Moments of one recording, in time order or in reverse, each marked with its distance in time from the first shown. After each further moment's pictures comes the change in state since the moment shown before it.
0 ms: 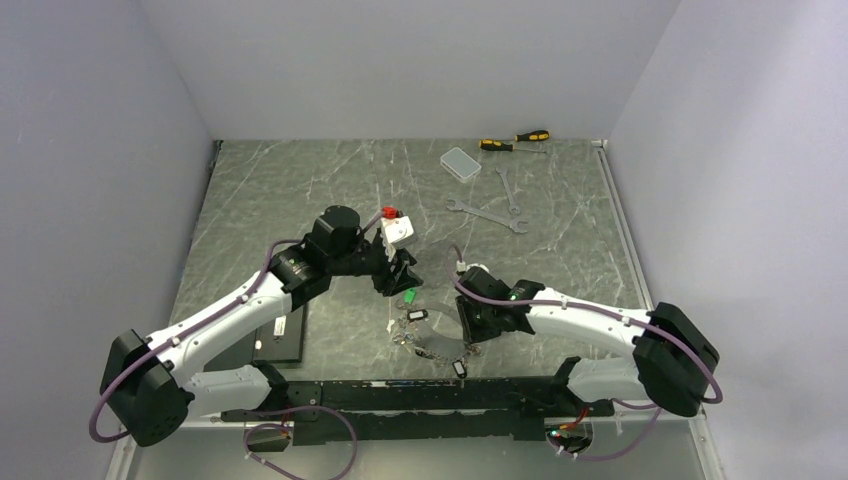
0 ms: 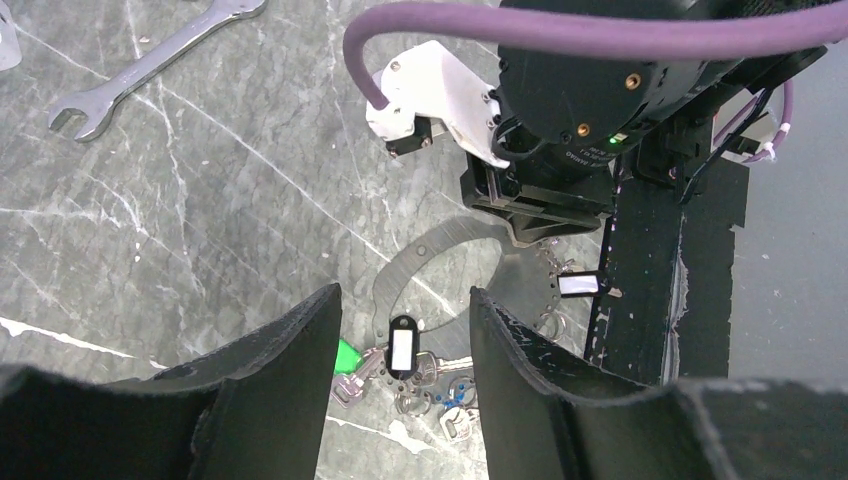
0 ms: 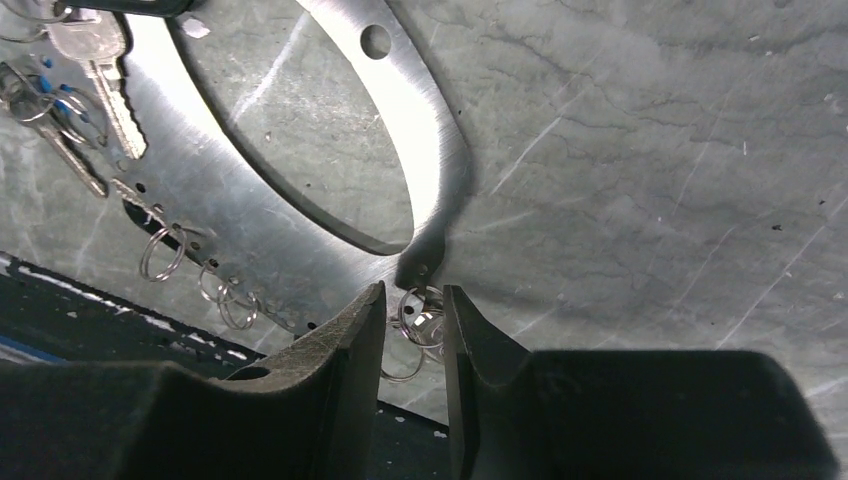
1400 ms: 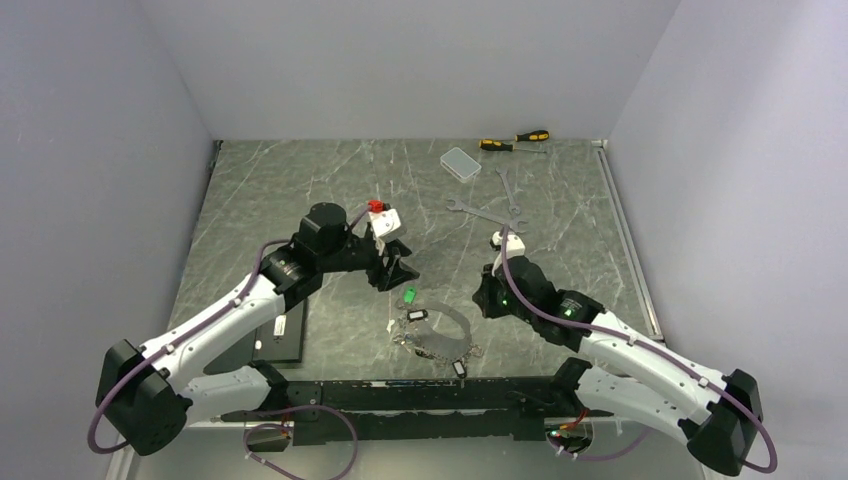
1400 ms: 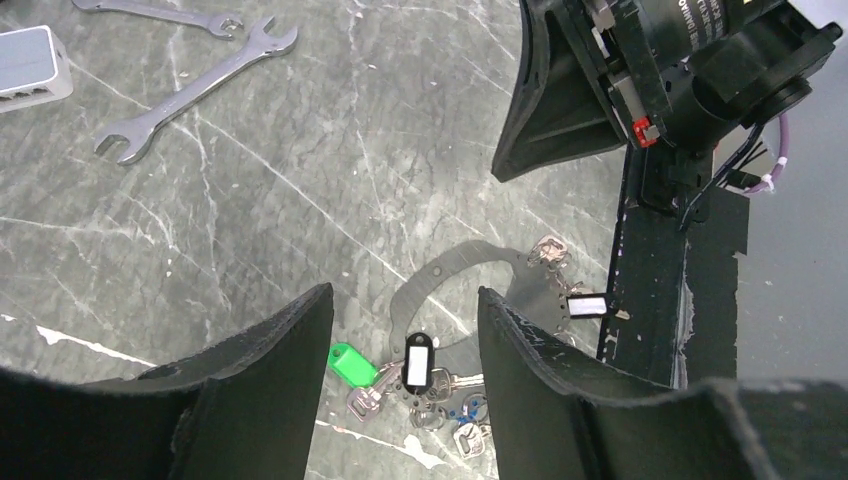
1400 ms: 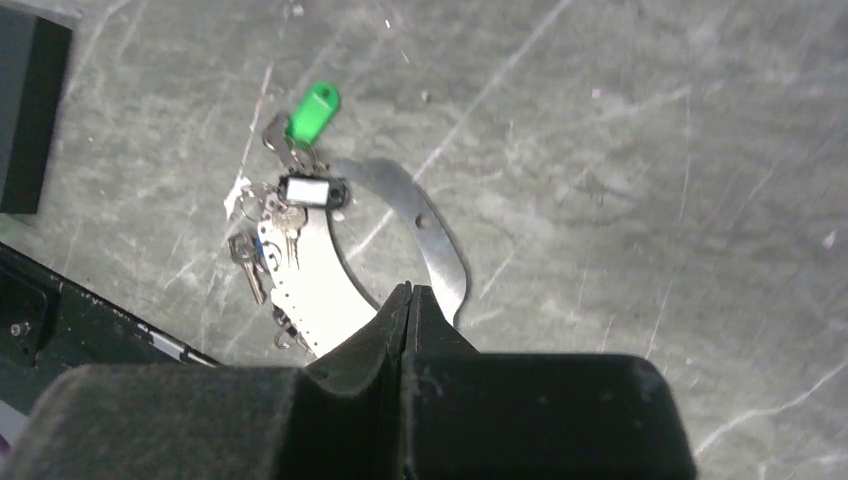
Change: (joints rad) left arm 0.061 -0.039 -0.026 0.065 0.053 -0.024; right arm -0.068 -0.397 -0.001 0.100 0.146 -0.090
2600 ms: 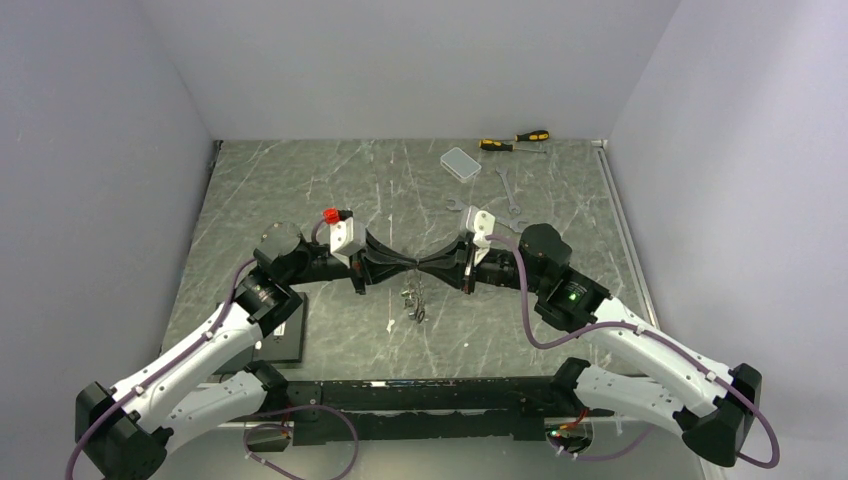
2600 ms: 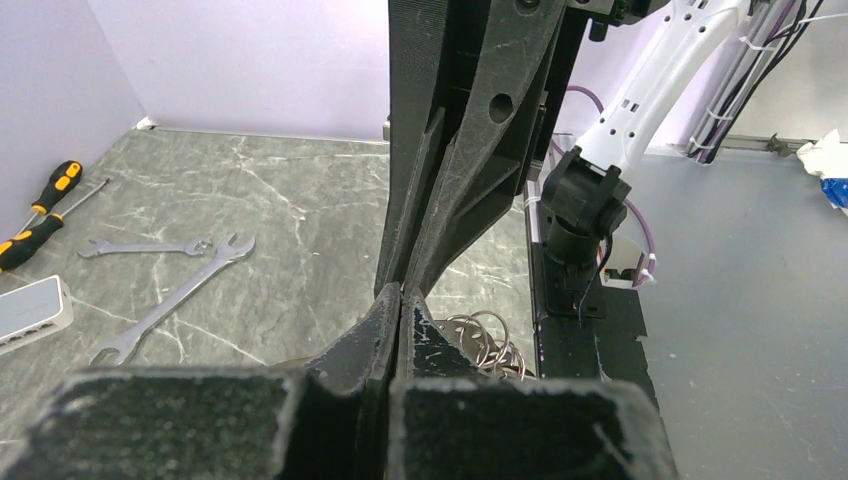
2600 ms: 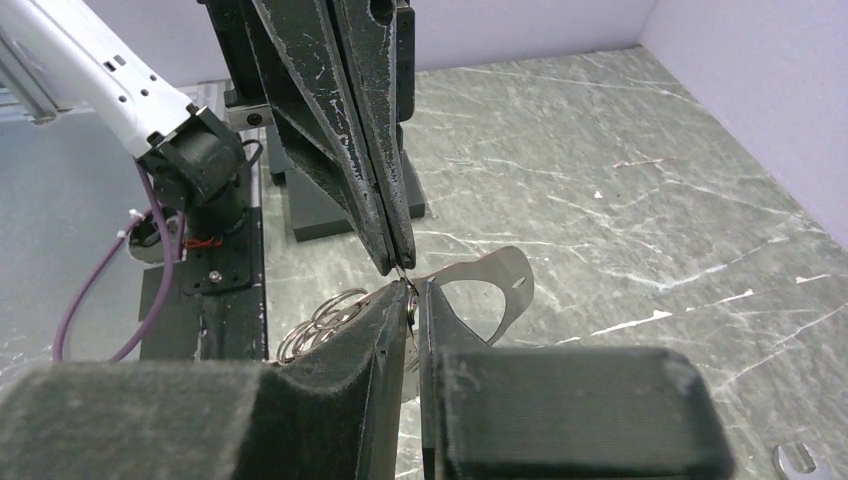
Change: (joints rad) left arm 0.000 -0.214 -0.116 0.379 0.188 -0.186; right arm 0.003 0.070 0.197 0.484 -0.674 -0.575
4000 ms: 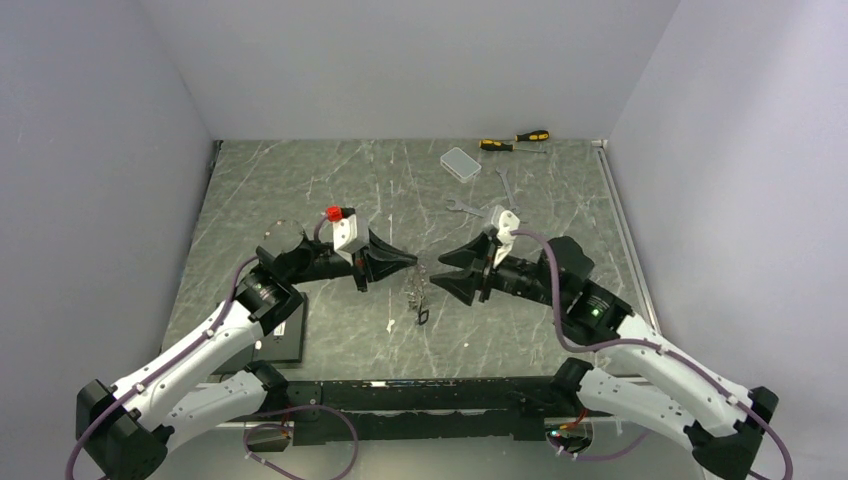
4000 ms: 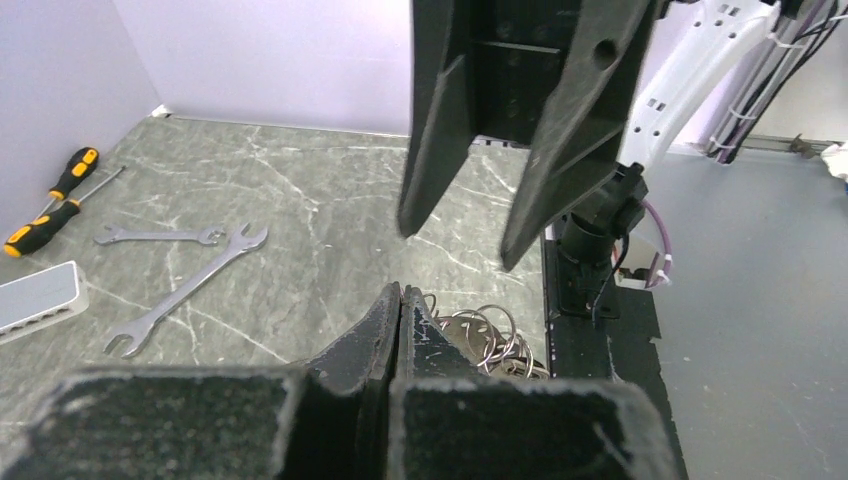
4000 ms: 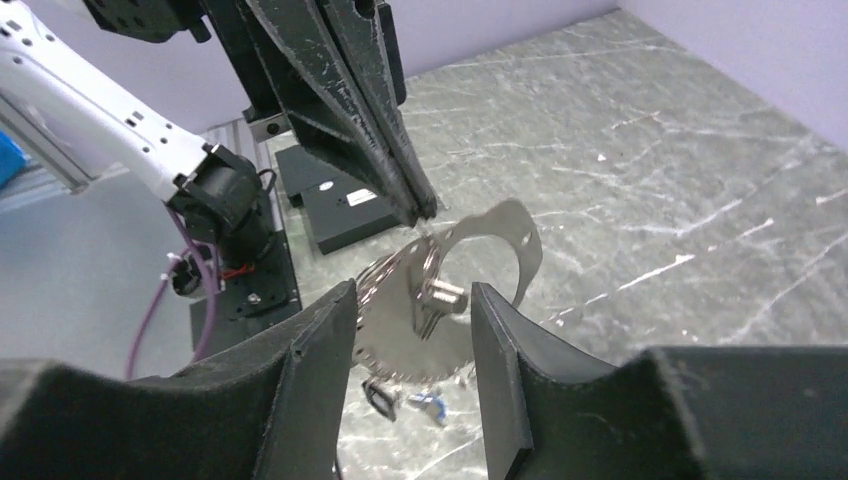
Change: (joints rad) left arm -0.003 0.013 0.016 -0.036 -0.047 0.024; right arm 0.010 -0.162 -0.030 -0.134 0.141 0.194
